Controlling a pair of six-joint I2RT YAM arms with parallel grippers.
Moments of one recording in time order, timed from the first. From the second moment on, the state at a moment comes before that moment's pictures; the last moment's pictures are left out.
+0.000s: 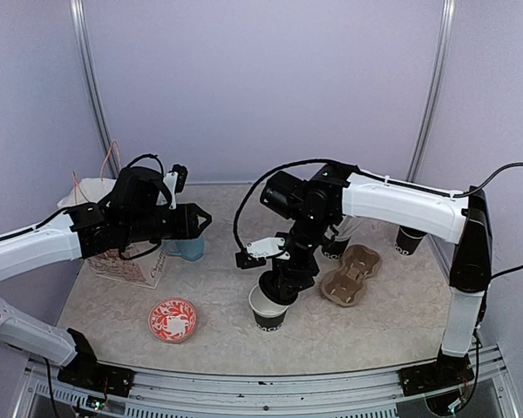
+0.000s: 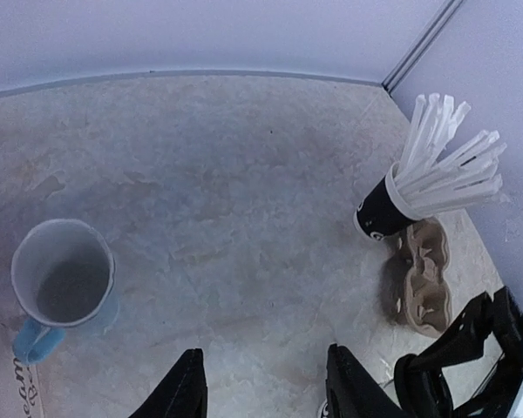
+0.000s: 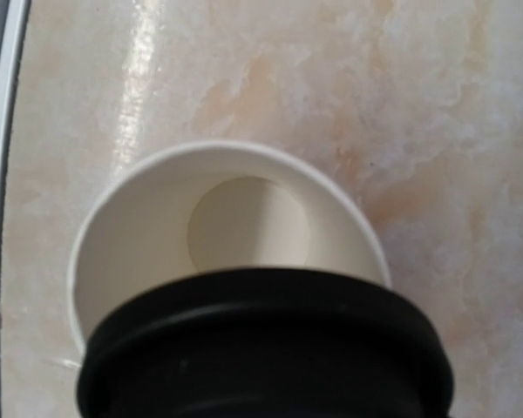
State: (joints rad) left arm -0.76 1.26 1.02 -0.26 -0.12 -0.48; right arm 0.98 1.93 1.78 -1.17 -0.25 -0.74
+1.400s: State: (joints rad) left arm -1.05 1.44 0.65 0.12 0.11 -0.80; right arm 1.07 1.94 1.84 -1.21 -0.17 -0.79
